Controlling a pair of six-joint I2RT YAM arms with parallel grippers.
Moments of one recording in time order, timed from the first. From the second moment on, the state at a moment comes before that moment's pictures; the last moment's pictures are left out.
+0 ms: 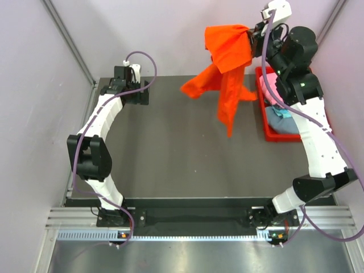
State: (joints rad) left arm -0.12 1.77 1.62 -0.58 -0.01 0.01; right arm 0.32 1.51 1.97 -0.31 -0.08 -0.20
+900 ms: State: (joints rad) left arm -0.14 1.75 1.44 -0.61 0.18 -0.04; right arm 0.18 1.62 1.61 -0.43 -0.18 -0.20
